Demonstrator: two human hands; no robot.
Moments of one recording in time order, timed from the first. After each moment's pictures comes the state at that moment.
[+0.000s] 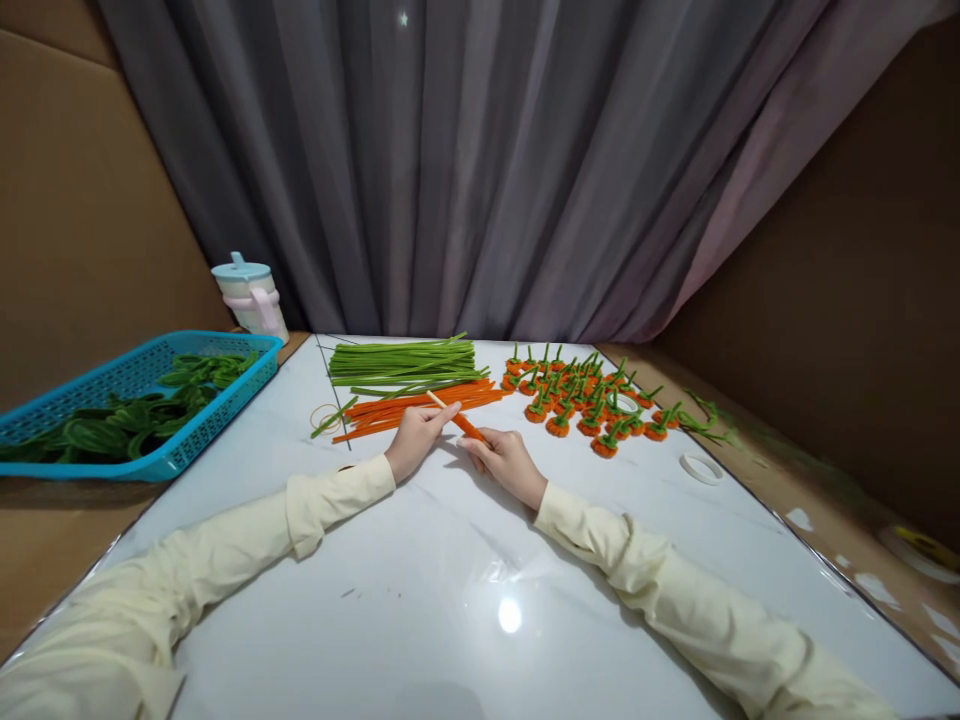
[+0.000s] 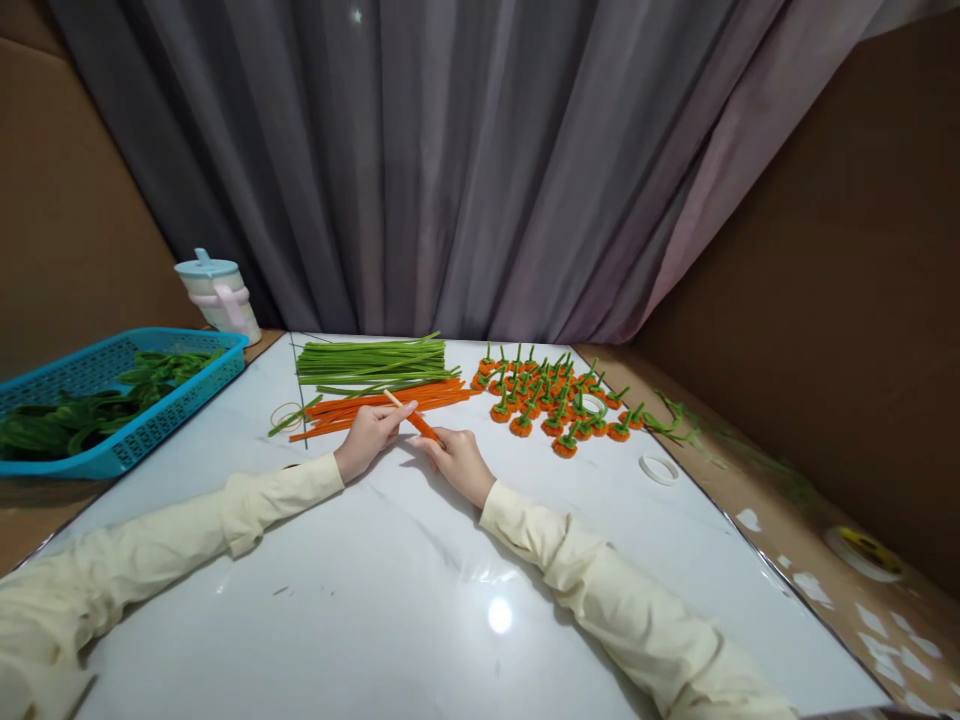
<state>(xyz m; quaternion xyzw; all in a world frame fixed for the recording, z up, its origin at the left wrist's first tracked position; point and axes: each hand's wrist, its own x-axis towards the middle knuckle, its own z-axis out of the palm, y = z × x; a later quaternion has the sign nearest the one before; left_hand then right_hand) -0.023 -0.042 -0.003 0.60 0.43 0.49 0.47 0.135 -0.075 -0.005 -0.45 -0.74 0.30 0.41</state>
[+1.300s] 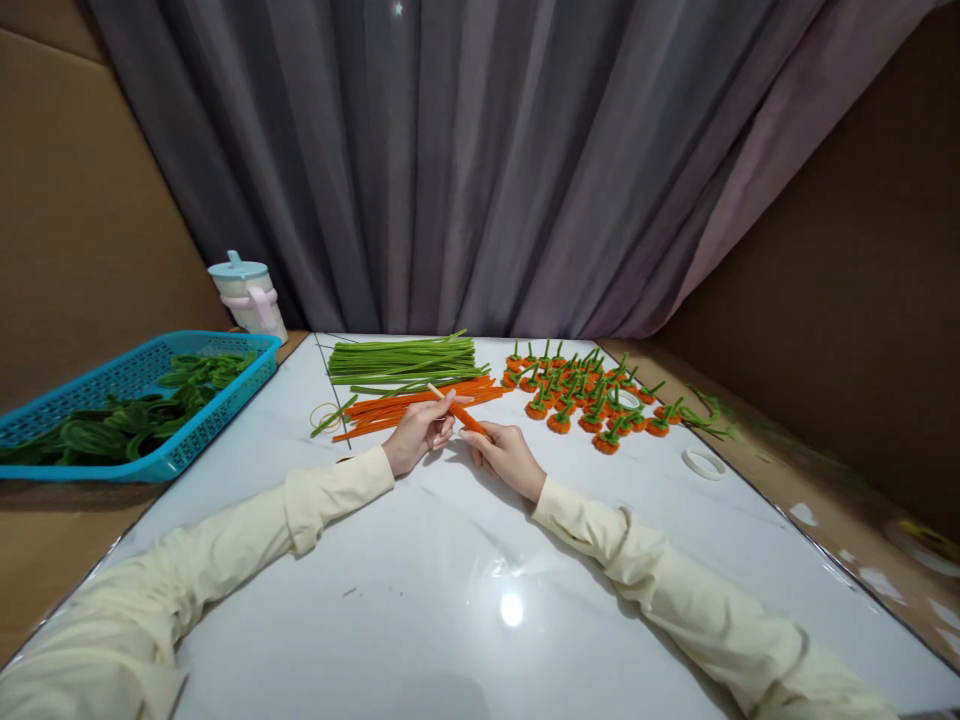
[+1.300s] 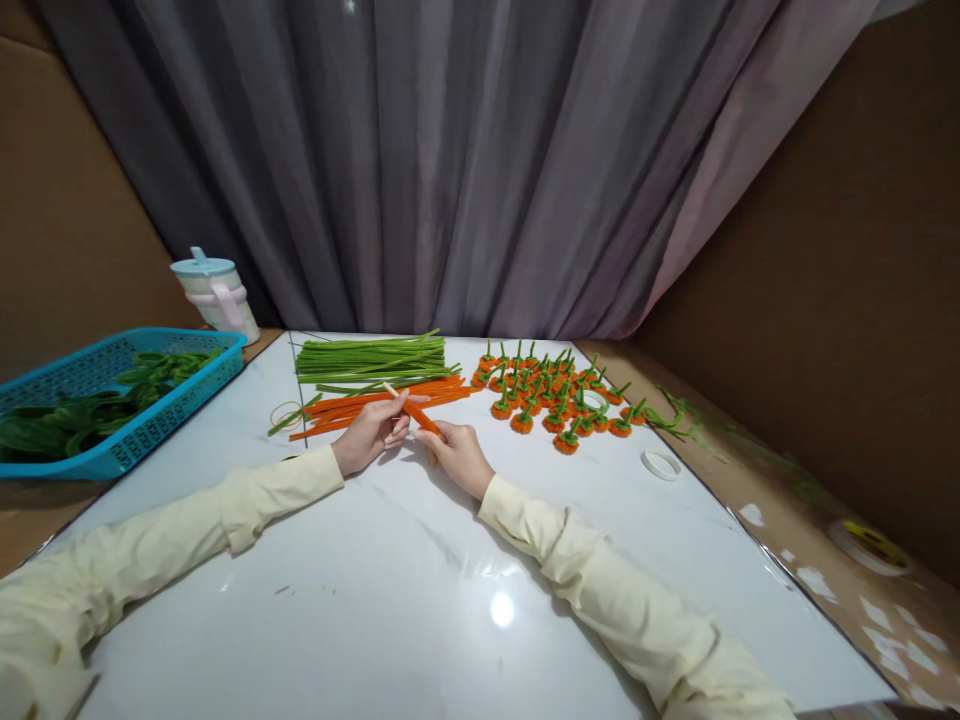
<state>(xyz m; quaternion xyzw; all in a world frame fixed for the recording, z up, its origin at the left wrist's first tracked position) -0.025 -0.037 0.003 0.46 0.26 0.45 0.72 0.135 -0.068 -0.010 -0.43 -0.71 0.35 0.42</state>
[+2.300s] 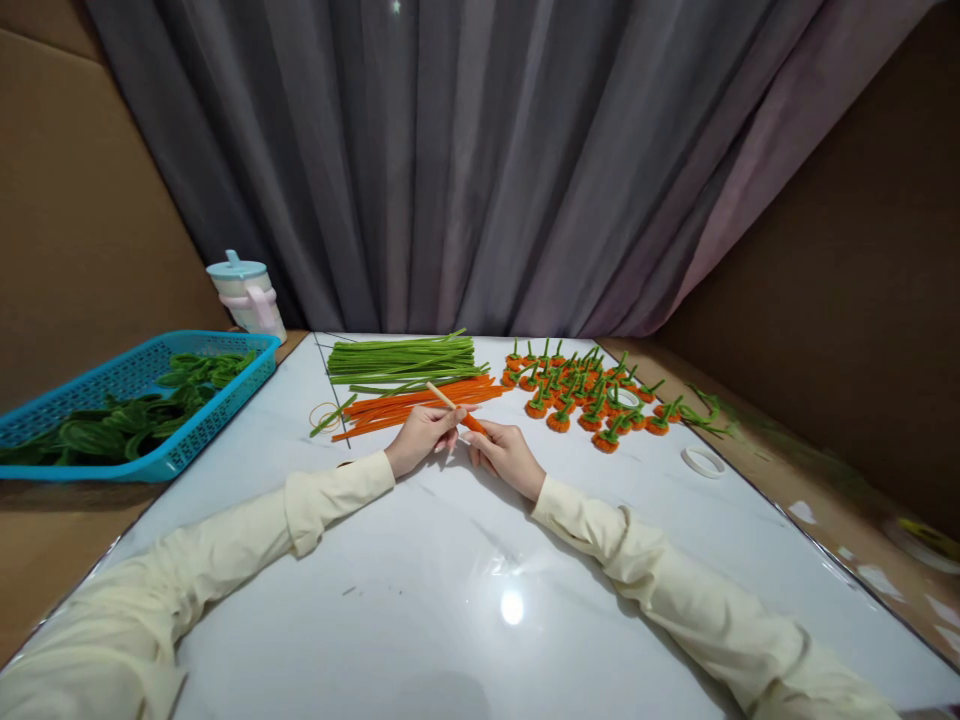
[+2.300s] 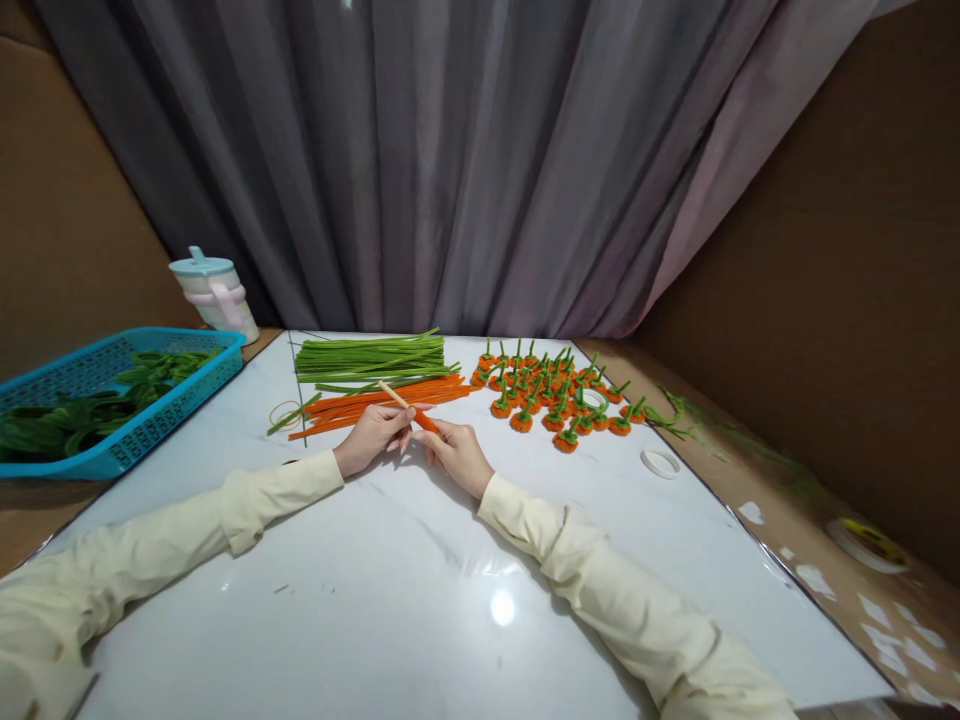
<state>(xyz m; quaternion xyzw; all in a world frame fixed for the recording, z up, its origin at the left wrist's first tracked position) -0.023 -0.040 -0.002 0.62 0.34 0.43 0.56 0.135 -0.070 -0.008 -0.40 -0.70 0.41 0.43</state>
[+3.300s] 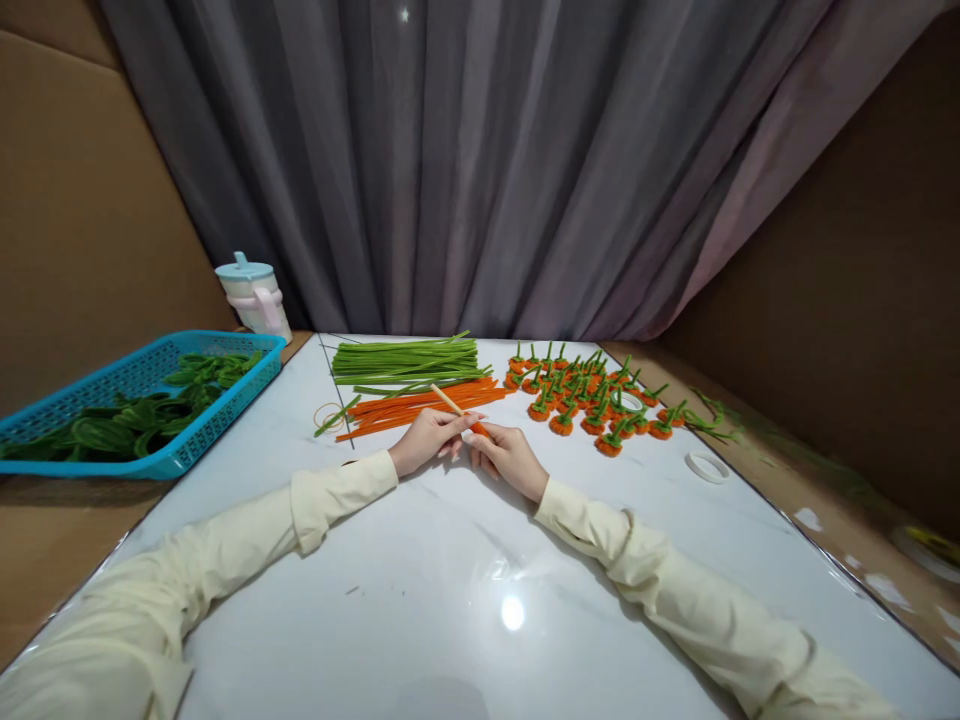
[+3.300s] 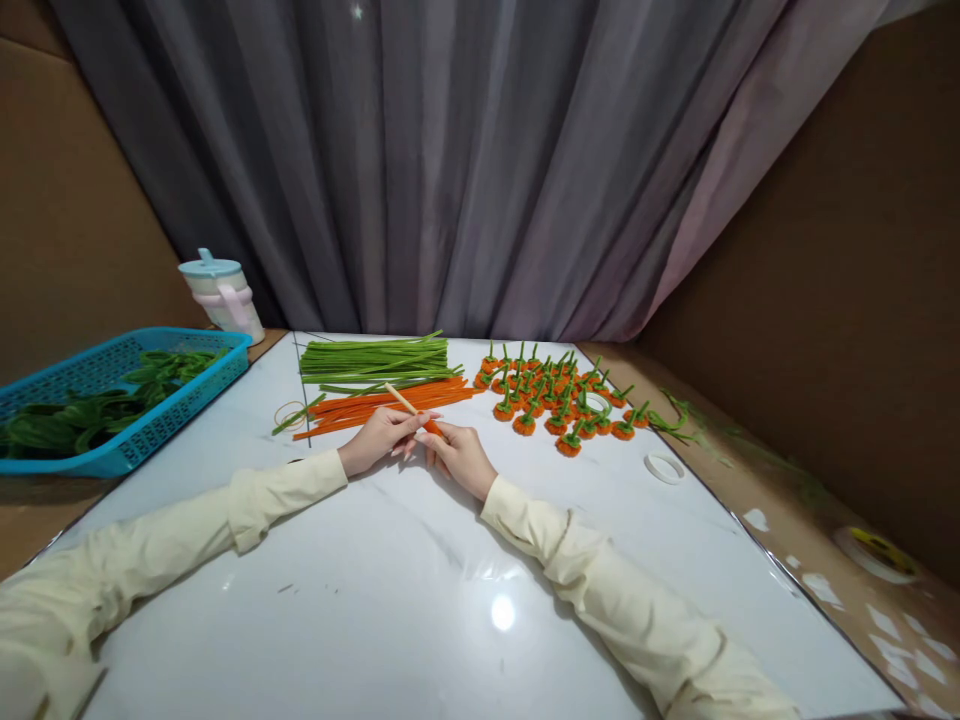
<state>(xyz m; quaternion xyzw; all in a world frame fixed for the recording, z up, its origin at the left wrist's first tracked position) -0.022 -0.042 0.000 0.64 0.35 0.38 0.56 0.135 -0.069 -0.007 -0.38 -0.70 0.43 0.42</state>
